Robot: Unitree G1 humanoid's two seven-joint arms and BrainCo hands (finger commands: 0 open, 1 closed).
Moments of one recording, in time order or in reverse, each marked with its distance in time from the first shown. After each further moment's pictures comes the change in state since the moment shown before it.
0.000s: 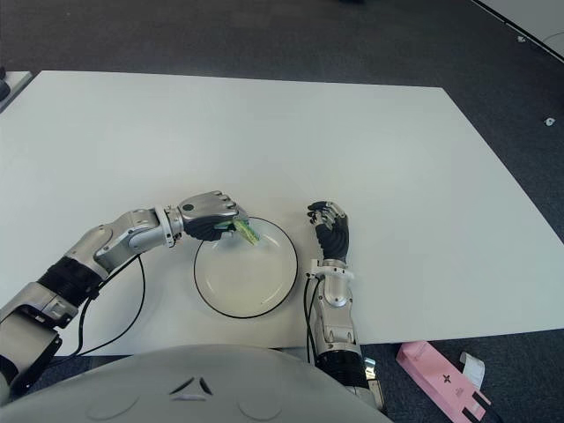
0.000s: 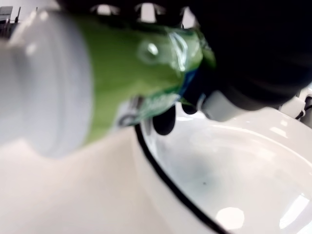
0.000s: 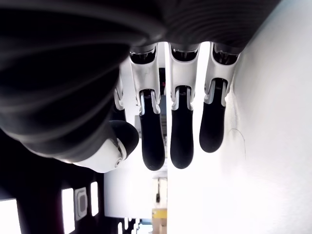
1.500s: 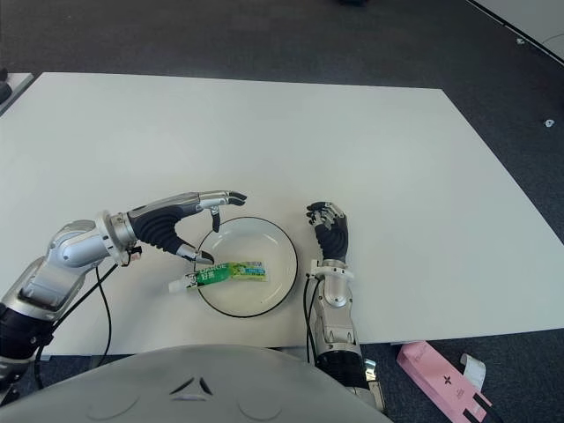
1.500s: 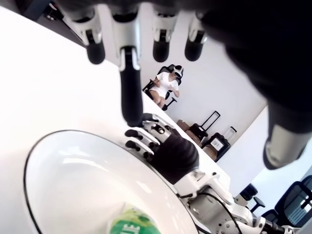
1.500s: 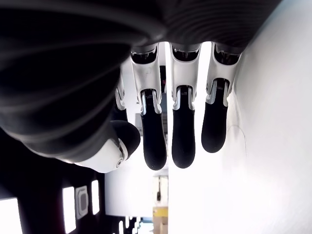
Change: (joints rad) left arm 0.292 0.106 0.246 -0.520 -0.638 0.257 -0.404; right arm 0.004 0.000 0.003 -0.008 -0.001 0.009 0.002
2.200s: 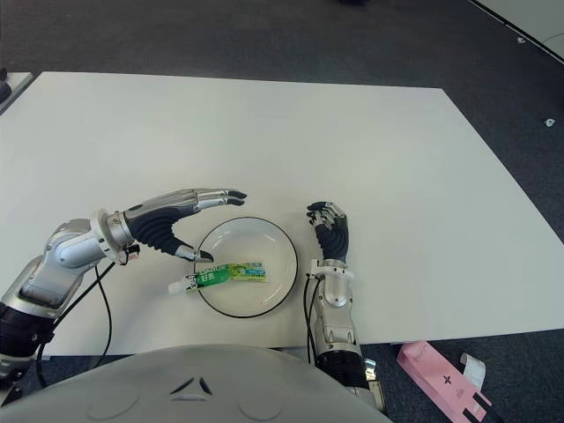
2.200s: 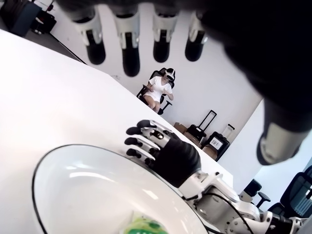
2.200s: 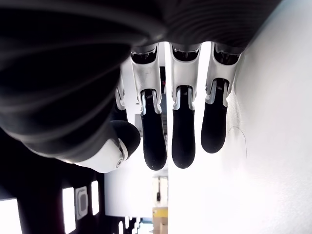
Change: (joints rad) left arm 0.000 -0.018 0.031 0.035 0.049 -0.087 0.015; right arm 0.000 0.000 0.000 -0.001 0.001 0.000 0.002
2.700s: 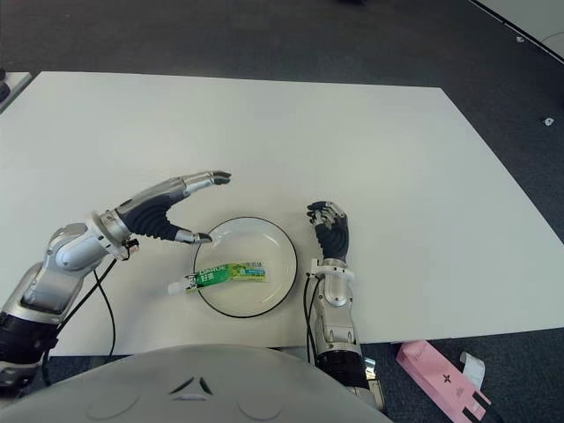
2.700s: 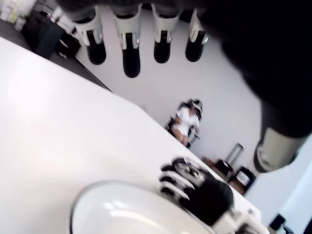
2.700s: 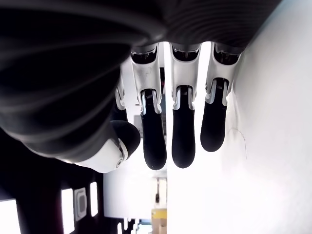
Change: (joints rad) left arm 0.059 -0.103 0.094 -0.037 0.137 0.138 0.199; right arm 0.000 0.000 0.002 -0.008 -0.001 0.013 -0.005
